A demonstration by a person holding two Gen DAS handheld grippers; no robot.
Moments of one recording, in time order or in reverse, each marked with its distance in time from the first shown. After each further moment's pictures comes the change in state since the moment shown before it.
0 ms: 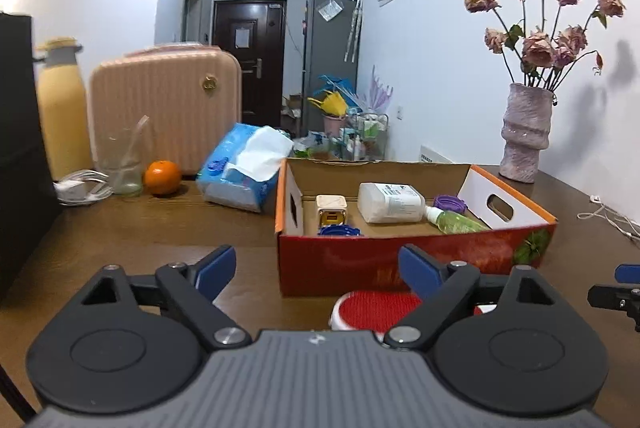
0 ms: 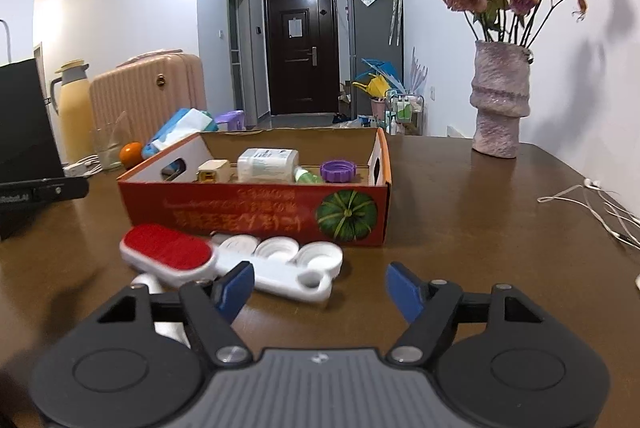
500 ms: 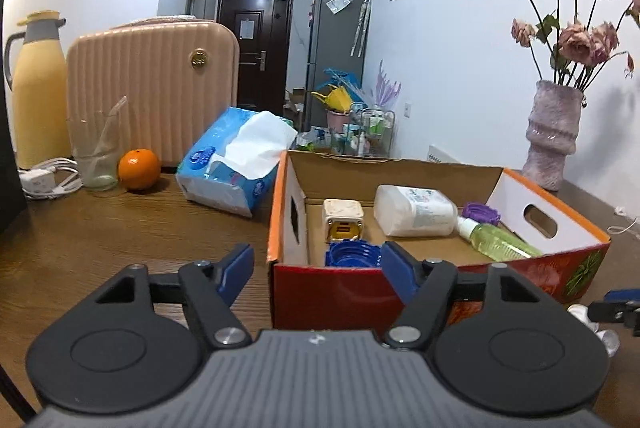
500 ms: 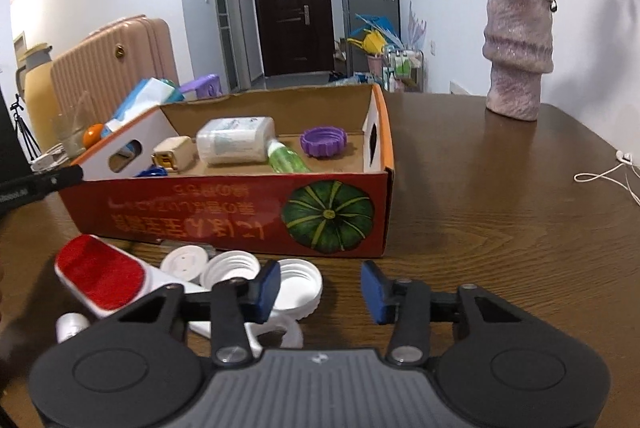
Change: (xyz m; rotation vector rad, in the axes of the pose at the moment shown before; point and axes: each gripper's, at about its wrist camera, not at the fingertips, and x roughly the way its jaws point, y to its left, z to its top) left arm 0.077 0.009 0.002 -0.038 0.004 -0.008; right arm 0.095 -0.022 0.019 0.043 0.137 -0.003
